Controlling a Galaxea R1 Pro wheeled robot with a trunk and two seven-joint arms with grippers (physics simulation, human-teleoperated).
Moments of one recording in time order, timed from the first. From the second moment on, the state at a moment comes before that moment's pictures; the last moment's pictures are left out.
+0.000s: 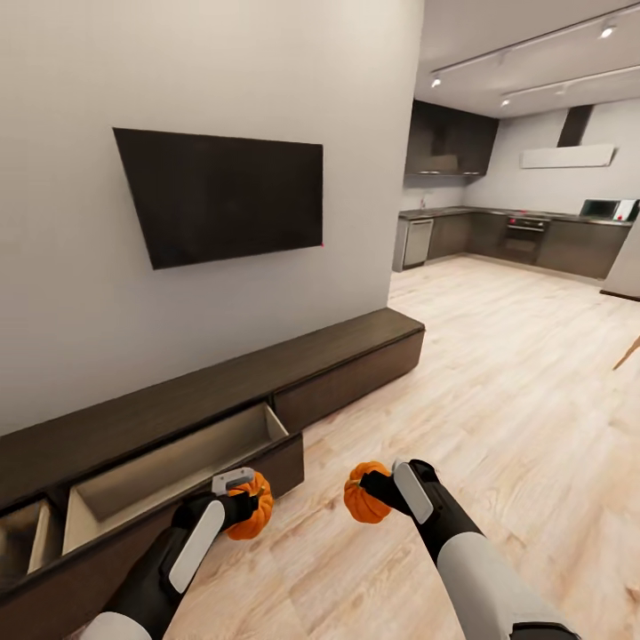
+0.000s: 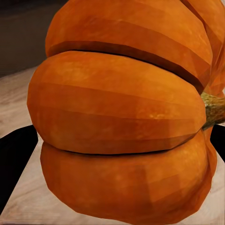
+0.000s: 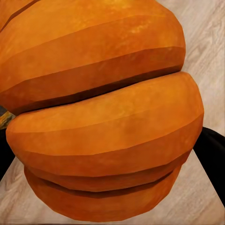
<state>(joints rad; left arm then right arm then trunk) -0.45 -0.01 -0.19 -1.03 0.61 0.68 0.46 -0.71 0.14 -0.04 -0.61 -0.54 0.64 -0.37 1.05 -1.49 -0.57</state>
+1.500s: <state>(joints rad) -0.45 -0.01 -0.19 -1.03 0.61 0.68 0.46 -0.71 0.14 0.01 -0.61 -0.54 0.64 -0.37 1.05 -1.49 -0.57</state>
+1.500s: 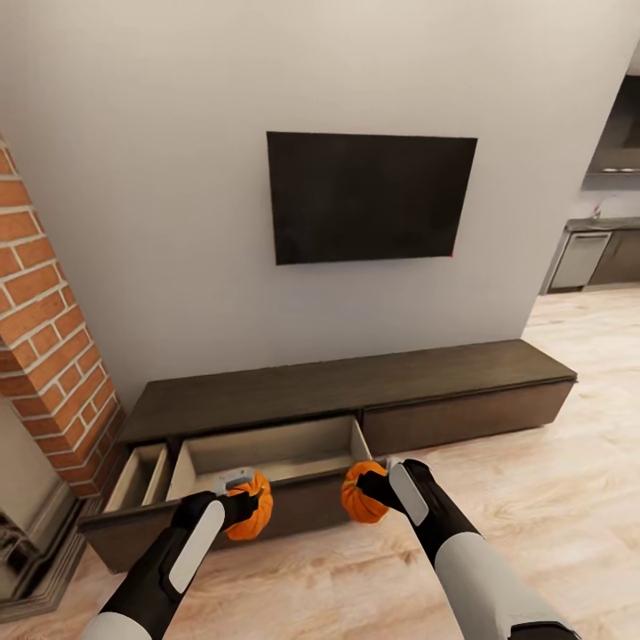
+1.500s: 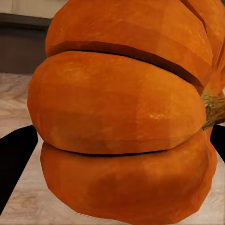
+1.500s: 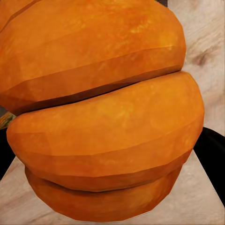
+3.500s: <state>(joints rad) -0.45 -0.01 -0.20 -1.03 0.60 0.68 0.46 -0.71 0.16 0.03 -0.61 -0.54 0.64 -0.37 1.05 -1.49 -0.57</state>
